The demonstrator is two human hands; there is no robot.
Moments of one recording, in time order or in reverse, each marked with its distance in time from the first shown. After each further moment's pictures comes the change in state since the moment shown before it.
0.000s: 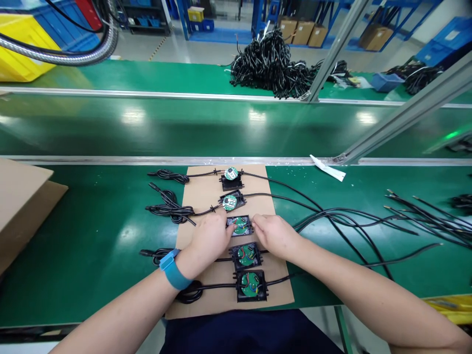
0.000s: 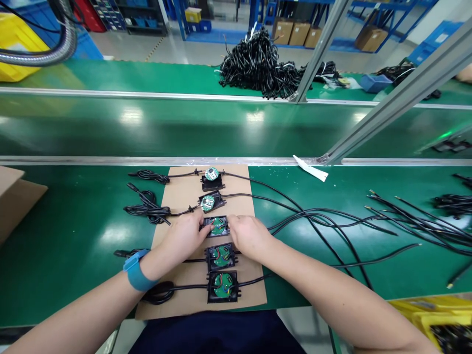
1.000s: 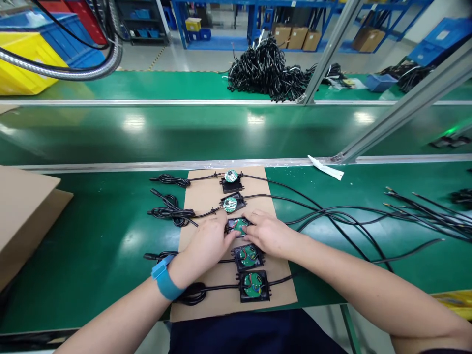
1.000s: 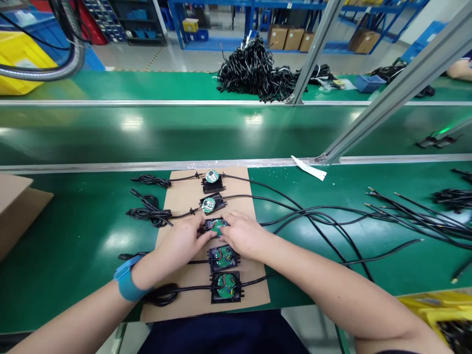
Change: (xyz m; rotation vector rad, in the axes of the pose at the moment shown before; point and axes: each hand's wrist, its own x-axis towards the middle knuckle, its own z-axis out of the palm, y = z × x) left_hand -0.010 -0.016 -0.001 -0.061 0.057 0.164; right_hand 0.011 -0.001 0.004 -0.045 0.080 -0.373
